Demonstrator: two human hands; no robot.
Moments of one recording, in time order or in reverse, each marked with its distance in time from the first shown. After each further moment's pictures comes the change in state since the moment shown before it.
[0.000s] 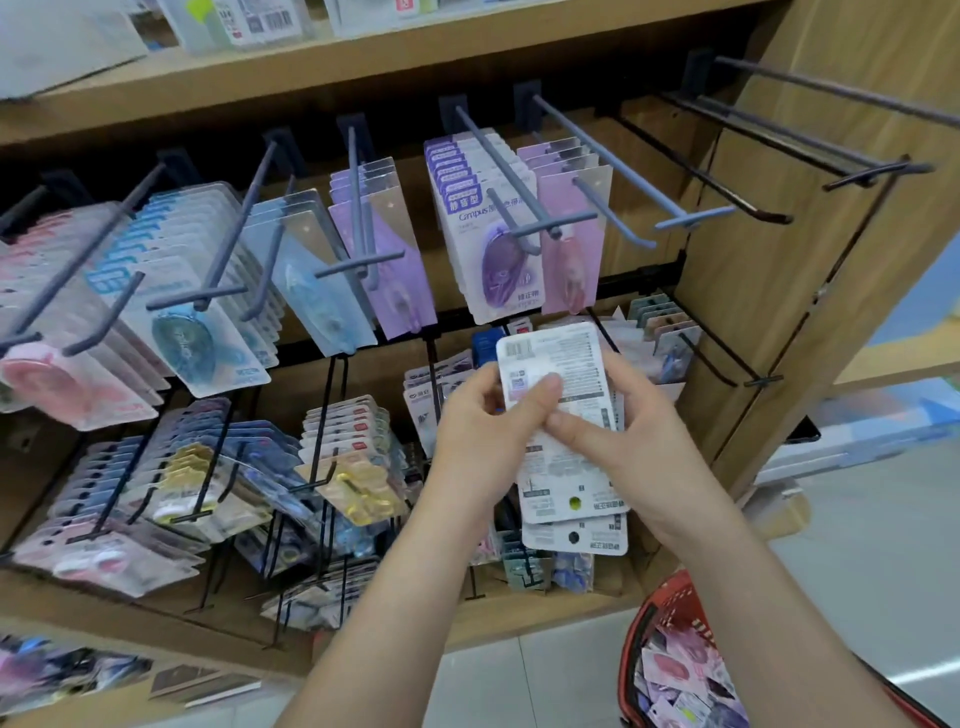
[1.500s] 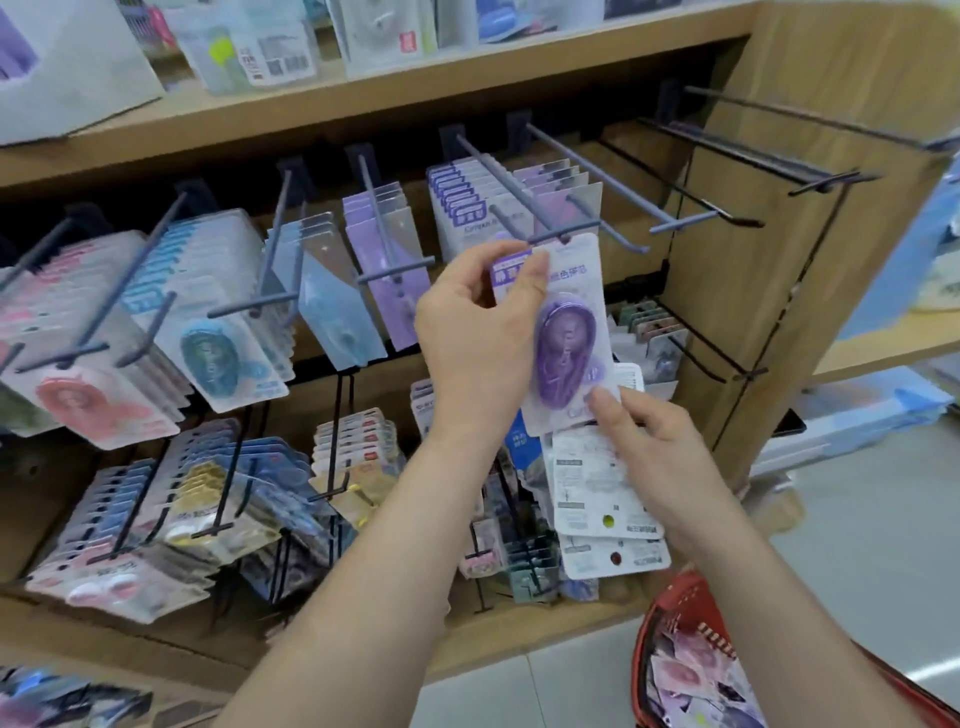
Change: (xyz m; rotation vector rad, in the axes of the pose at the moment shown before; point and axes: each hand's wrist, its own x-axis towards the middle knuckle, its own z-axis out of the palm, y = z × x) left_hand 0.023 0.056 0.003 0.063 0.297 0.579; right_hand -0.021 0.005 0.005 -0.083 0.137 -0.044
